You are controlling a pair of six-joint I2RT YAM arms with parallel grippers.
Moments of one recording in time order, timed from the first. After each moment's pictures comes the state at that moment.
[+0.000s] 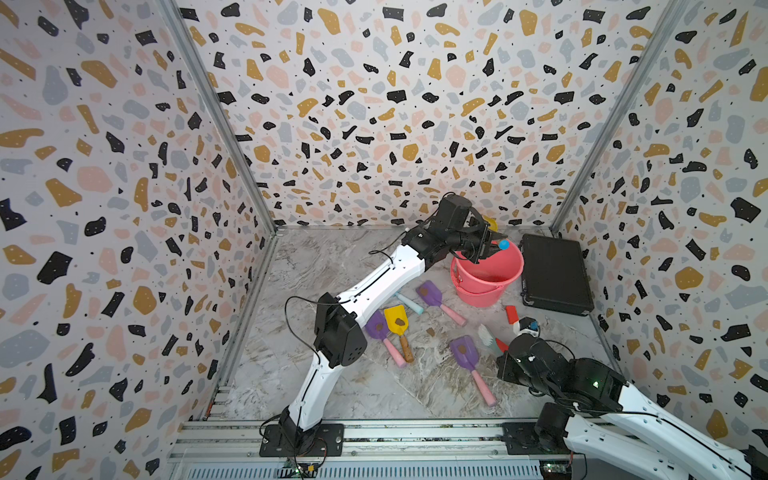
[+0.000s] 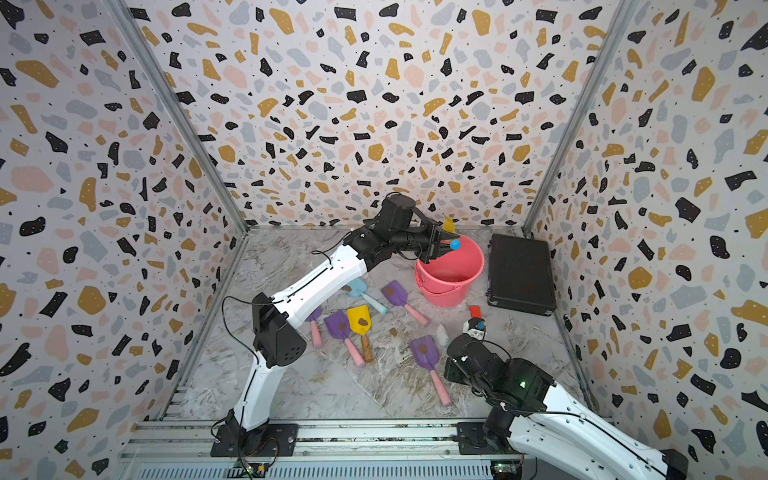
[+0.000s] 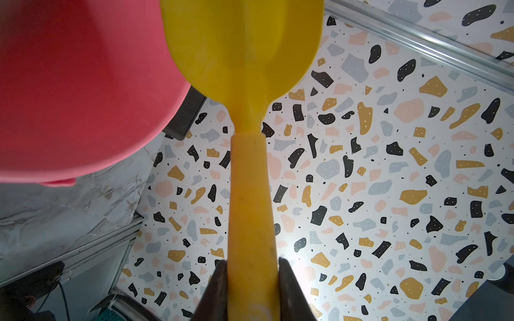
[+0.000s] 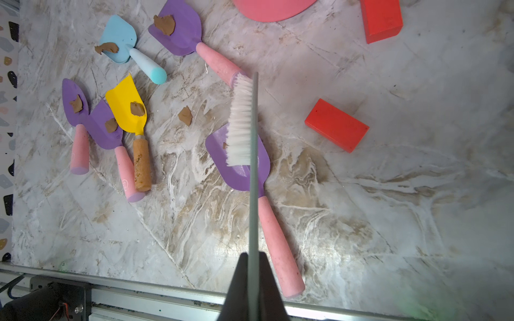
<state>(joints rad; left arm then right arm) -0.81 2.17 2.26 -0.43 0.51 -1.84 0.94 0.64 0.71 -1.04 0.25 1.03</state>
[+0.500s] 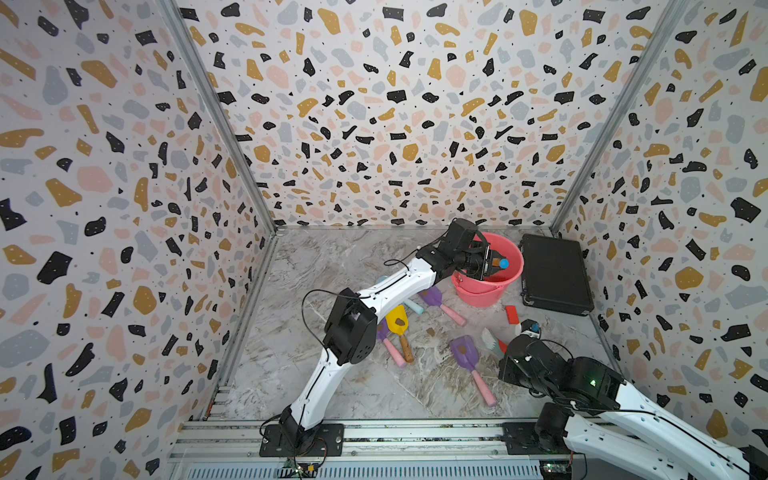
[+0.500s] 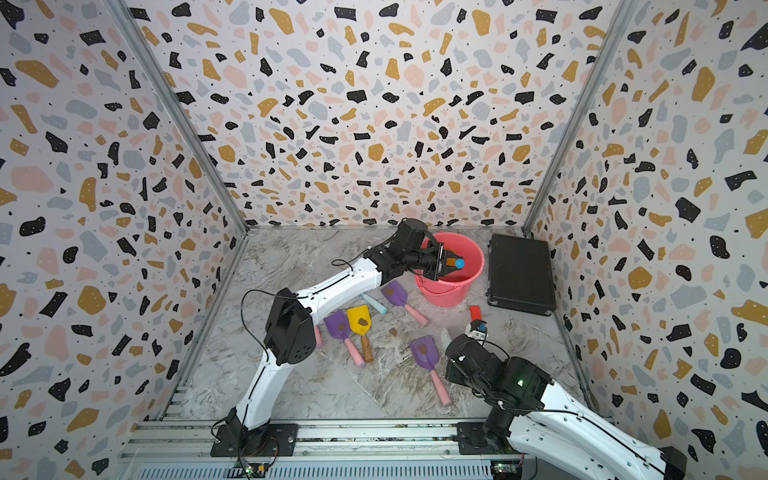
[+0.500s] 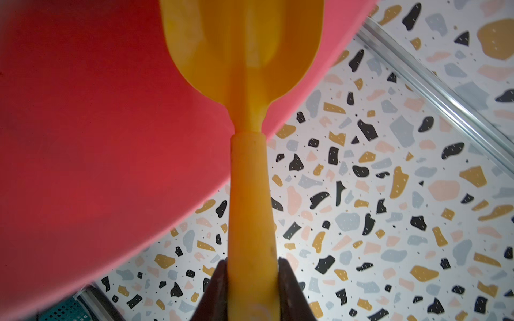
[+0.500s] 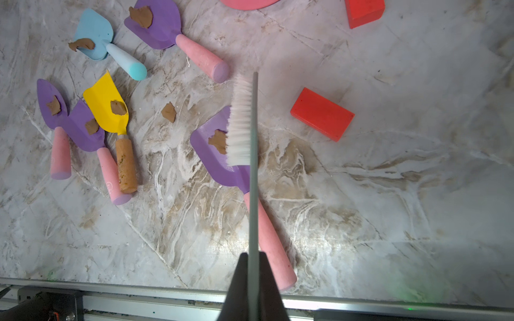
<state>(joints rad) -0.83 2.31 2.16 -0.27 0.50 -2.04 0.94 0.65 0.71 -1.09 0.26 1.08</state>
